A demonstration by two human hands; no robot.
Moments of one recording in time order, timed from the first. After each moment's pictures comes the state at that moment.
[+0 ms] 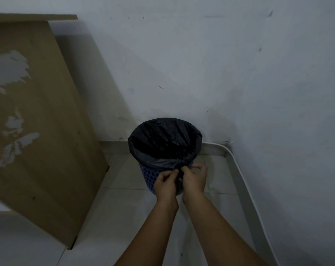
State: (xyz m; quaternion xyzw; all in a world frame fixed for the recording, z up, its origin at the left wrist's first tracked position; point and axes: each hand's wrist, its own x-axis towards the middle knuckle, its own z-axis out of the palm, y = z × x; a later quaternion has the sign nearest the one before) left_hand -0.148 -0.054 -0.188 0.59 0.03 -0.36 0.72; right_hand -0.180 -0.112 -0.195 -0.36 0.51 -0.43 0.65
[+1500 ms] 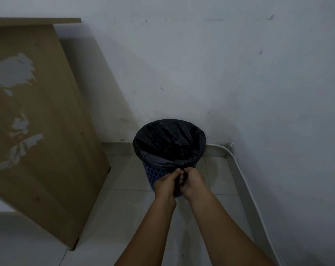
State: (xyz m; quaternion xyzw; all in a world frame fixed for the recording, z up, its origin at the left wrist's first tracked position) left_hand -0.130 -0.055 -0.186 0.57 0.05 -0.43 0.70; right_hand -0.179 -0.122 -0.175 -0.19 0.49 -0.27 0.80
